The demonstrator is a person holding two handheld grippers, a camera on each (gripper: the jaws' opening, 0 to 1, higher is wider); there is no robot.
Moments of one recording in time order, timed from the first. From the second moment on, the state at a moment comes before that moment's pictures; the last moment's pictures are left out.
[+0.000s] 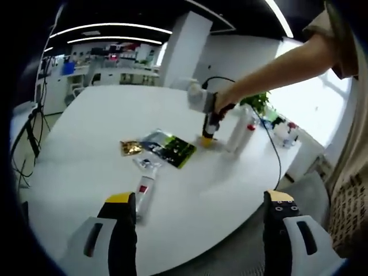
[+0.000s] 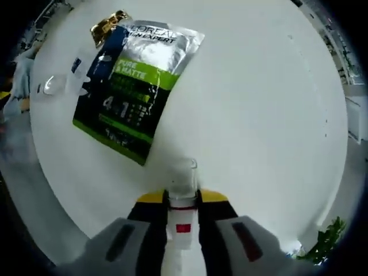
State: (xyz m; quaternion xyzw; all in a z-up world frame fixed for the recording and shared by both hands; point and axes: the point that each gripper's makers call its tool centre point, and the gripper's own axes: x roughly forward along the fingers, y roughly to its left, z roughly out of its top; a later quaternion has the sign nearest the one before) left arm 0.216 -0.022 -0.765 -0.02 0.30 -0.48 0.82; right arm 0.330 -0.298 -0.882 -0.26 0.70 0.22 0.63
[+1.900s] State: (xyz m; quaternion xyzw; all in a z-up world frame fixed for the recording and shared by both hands) left arm 0.232 -0.010 -0.748 0.00 0.25 -0.43 0.87; right arm 0.327 -0.211 -0.644 -0.22 0.30 0.24 0.90
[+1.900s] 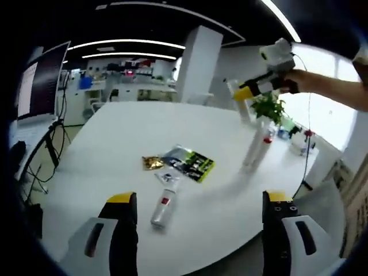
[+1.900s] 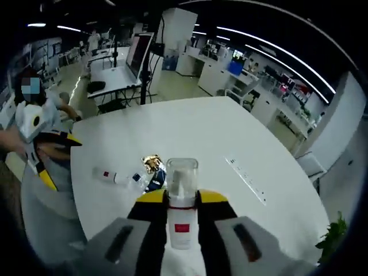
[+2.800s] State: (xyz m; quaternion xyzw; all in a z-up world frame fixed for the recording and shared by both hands) left arm 0.219 -0.016 -0.758 0.03 0.28 -0.45 0.85; right arm 0.205 -0.198 -0.655 -0.04 0.21 0.15 0.96
